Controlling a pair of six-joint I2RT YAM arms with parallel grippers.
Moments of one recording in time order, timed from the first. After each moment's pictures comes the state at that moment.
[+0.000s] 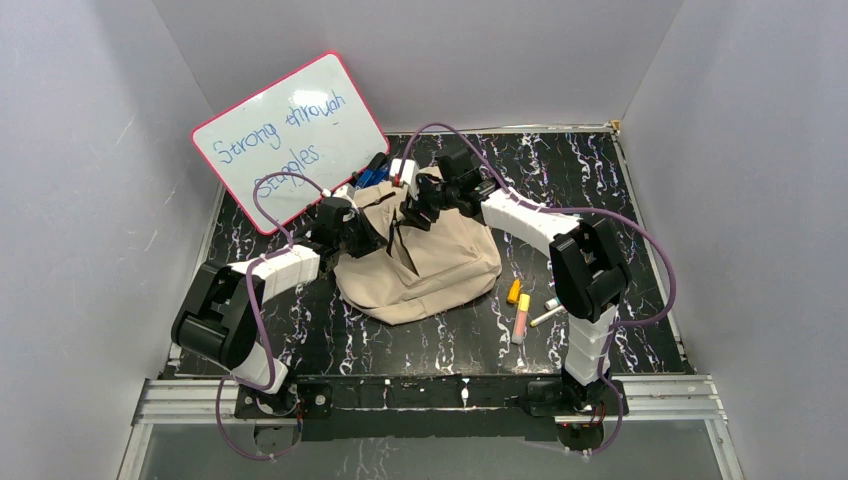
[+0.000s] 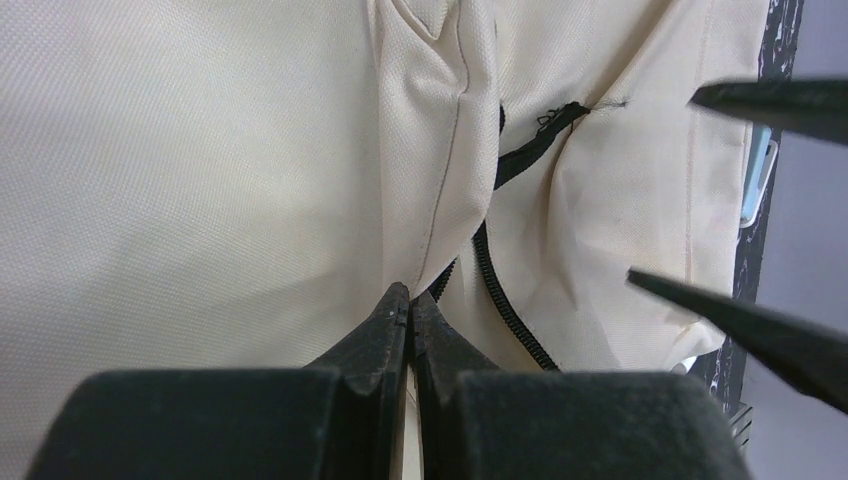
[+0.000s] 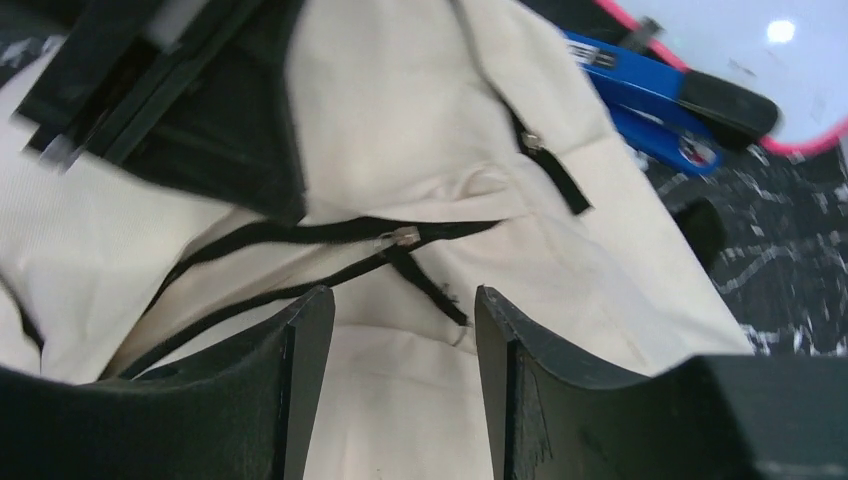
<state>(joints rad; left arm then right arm) -0.40 1.55 0.76 0.12 0.17 -0.72 0.65 1.90 1.45 -0.15 -0.55 -0.50</state>
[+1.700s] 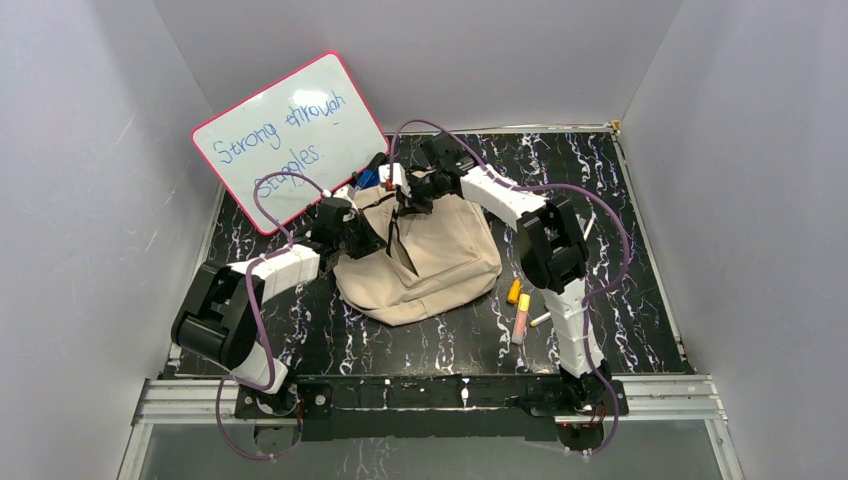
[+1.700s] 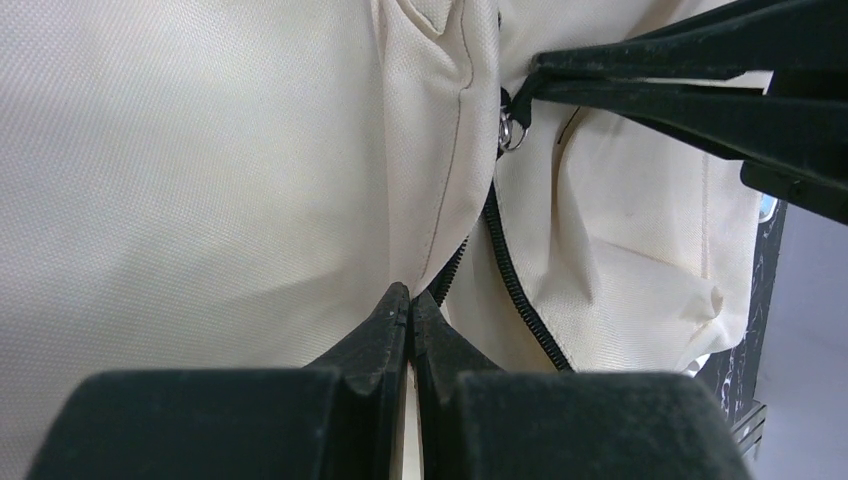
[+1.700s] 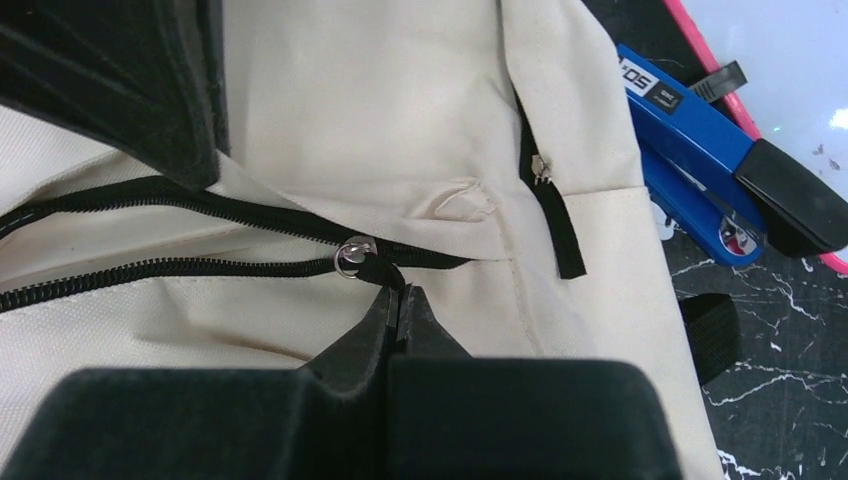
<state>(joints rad) -0.40 1.55 0.76 0.09 0.16 -0.71 0.60 2.23 1.88 -0.57 -0.75 -0.98</state>
